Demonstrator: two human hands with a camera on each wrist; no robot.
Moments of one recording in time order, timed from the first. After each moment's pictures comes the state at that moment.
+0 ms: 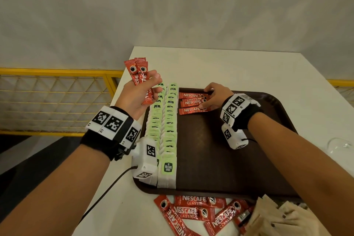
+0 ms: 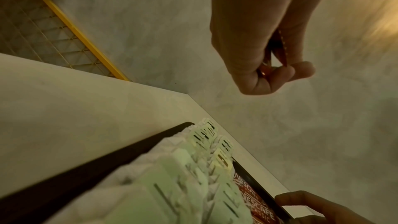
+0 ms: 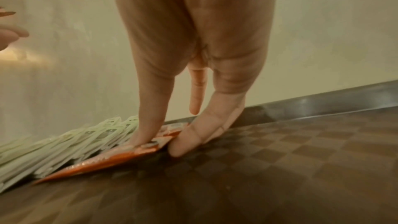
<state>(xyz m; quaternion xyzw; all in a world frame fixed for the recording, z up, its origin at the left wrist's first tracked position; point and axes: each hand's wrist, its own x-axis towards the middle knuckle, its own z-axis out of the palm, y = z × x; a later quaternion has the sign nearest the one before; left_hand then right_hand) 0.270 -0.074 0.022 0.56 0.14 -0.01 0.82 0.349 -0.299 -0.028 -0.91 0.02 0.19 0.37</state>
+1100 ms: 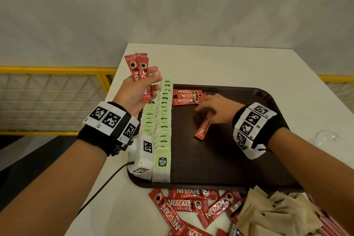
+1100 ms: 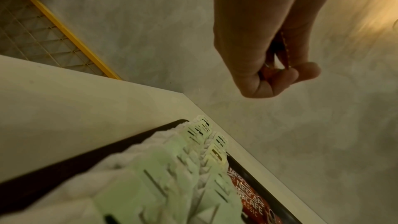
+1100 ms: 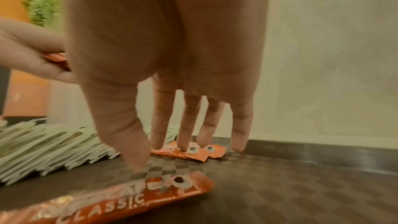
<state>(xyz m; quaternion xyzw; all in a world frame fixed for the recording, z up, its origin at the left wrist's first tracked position) 0.269 -0.082 0.023 0.59 0.12 -0.03 0.80 0.296 -0.314 -0.011 -0.94 -0.25 0.24 0.04</state>
